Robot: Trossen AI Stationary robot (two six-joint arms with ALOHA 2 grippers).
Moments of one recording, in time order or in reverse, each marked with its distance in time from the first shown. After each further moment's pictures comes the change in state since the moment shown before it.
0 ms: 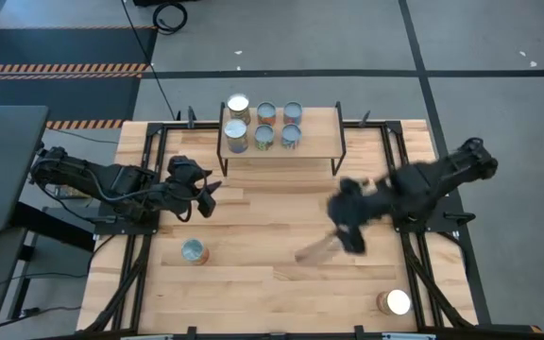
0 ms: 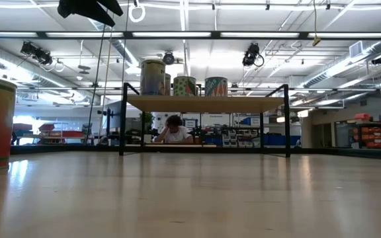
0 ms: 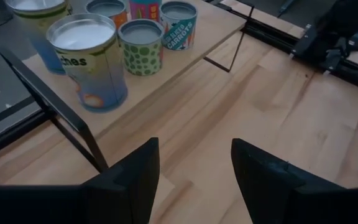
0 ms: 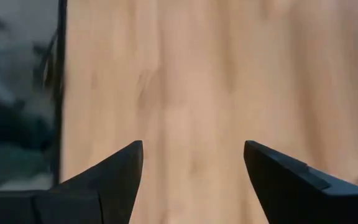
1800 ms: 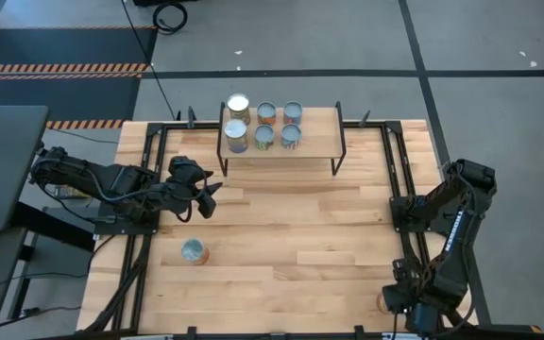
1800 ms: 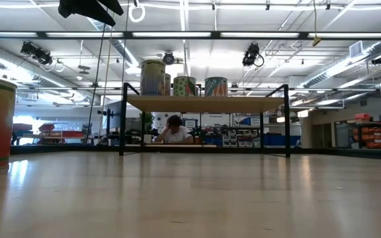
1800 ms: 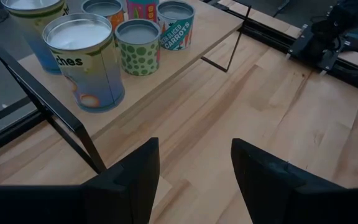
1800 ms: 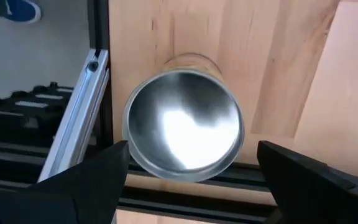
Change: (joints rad) left arm 0.000 0.000 0.000 0.010 0.008 0.004; right arm 0.692 0.168 -0.376 0.136 -0.257 0.598
